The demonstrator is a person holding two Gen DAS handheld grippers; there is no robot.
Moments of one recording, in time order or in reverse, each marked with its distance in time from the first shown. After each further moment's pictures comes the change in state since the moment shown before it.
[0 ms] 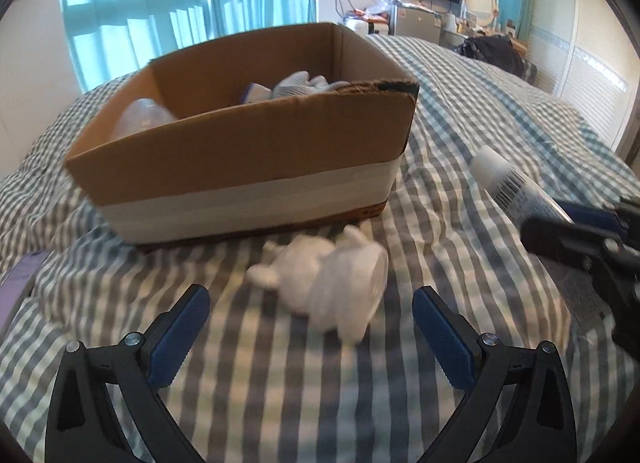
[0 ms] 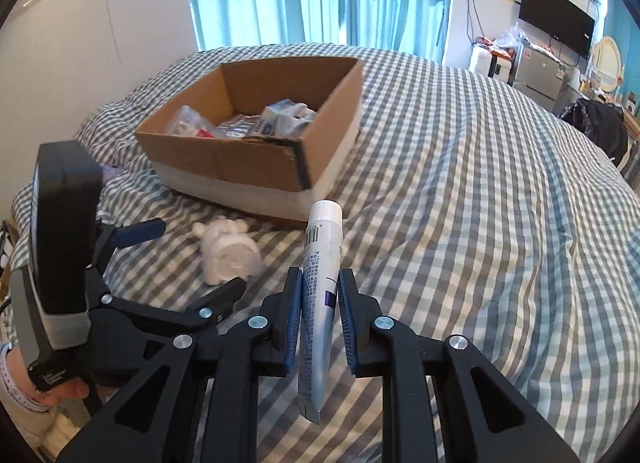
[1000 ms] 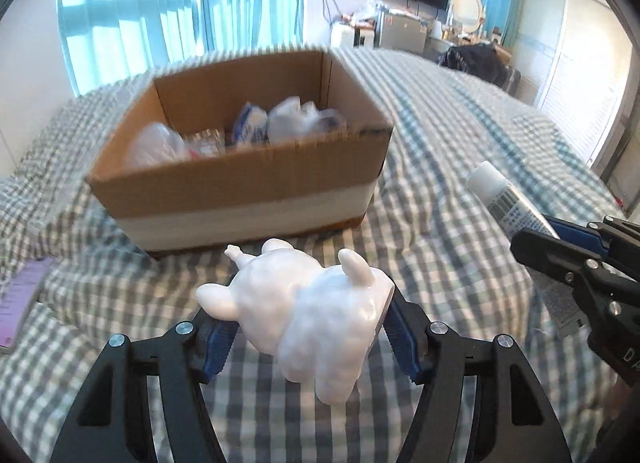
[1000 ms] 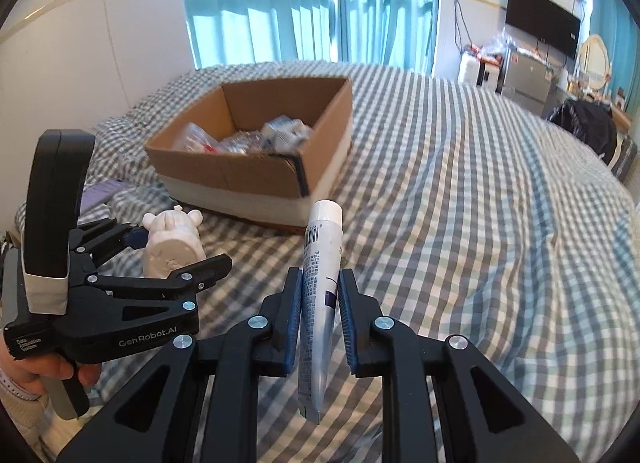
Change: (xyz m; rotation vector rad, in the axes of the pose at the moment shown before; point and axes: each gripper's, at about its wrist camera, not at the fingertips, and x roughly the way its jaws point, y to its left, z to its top) left arm -0.062 0.024 -0.001 -0.003 -0.029 -0.076; right arm -0.050 0.016 0.000 0.003 -0.087 -0.021
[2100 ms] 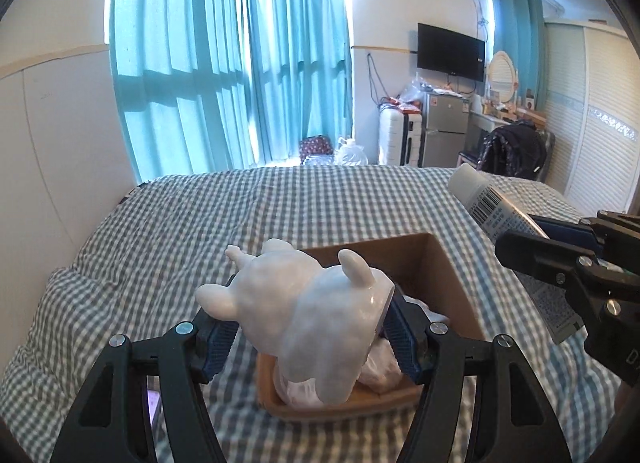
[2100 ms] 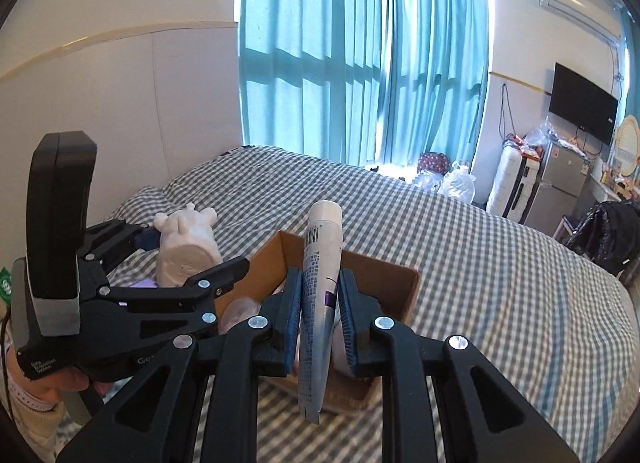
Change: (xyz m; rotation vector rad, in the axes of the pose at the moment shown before) left arm -0.038 0.081 0.144 -0.028 -0.260 0.167; right arm 0.026 0.051 0.178 -0.123 -0.198 0.104
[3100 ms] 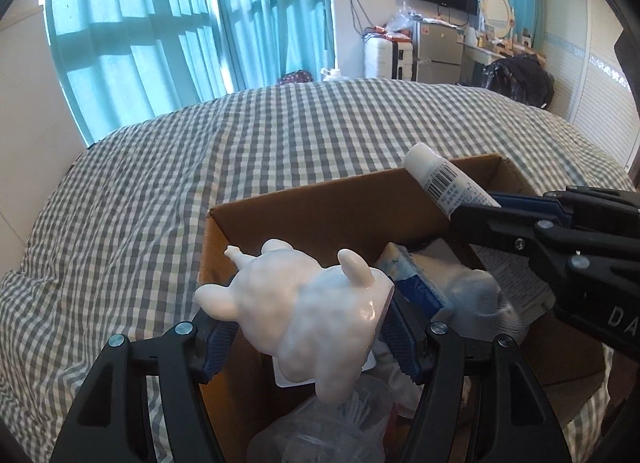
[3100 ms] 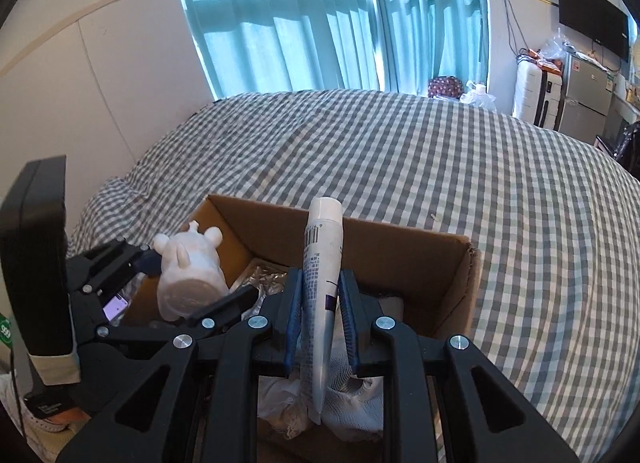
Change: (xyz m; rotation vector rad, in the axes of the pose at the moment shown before) left arm 0.139 -0.006 -0.034 0.083 0.226 -0.055; right arm 0.157 -0.068 -0.027 0.179 0.186 0.094
